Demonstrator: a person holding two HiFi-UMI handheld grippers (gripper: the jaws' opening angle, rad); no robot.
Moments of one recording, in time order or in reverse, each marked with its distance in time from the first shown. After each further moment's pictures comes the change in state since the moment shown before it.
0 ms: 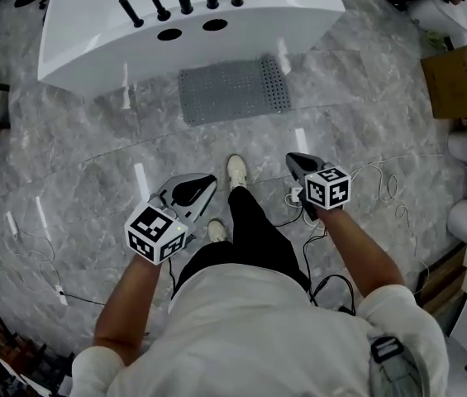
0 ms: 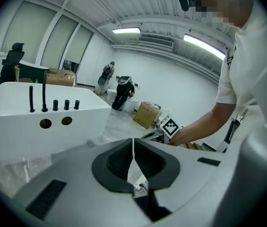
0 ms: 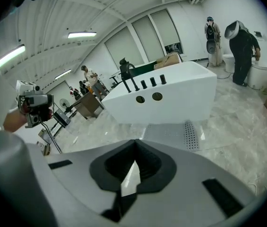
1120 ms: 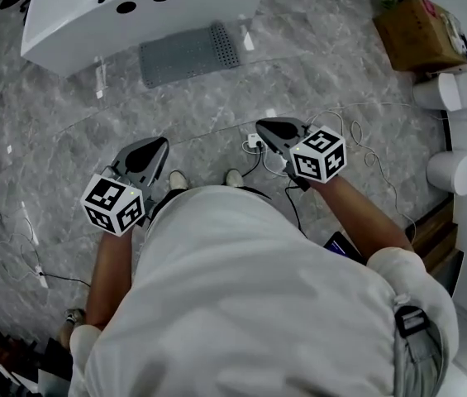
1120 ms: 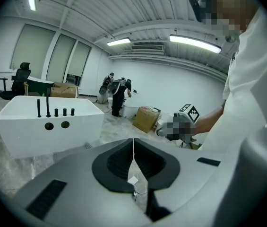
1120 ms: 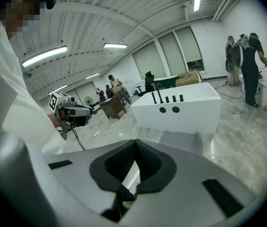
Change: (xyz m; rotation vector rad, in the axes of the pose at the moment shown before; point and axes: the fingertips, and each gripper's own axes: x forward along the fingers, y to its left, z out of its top) left arm -0.070 -0.245 -0.041 0.056 -0.093 0.120; right arm -0.288 0.114 -0.090 -0.216 -0.115 0.193
